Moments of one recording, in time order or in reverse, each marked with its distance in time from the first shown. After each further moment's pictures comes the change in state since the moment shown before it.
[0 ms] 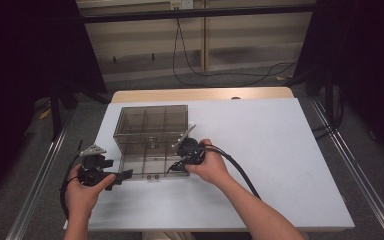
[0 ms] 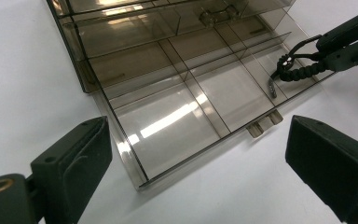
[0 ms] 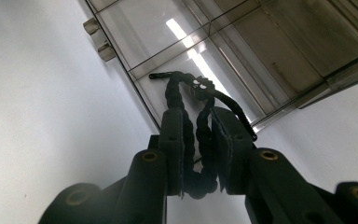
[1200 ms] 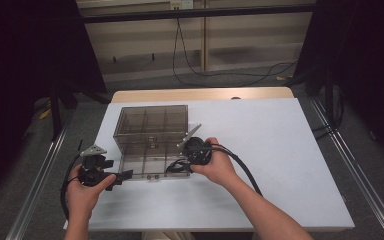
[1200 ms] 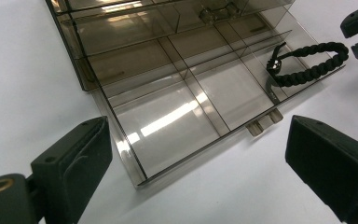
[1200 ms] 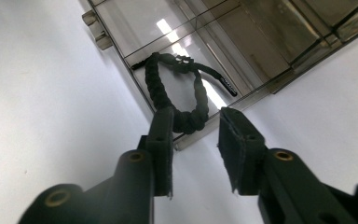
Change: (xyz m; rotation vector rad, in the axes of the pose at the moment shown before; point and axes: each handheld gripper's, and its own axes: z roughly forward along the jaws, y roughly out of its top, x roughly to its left) left arm -0.001 0.000 0.000 0.007 0.006 0.006; right arm 0.001 -0.008 -0.020 -0.008 -0.043 -0.012
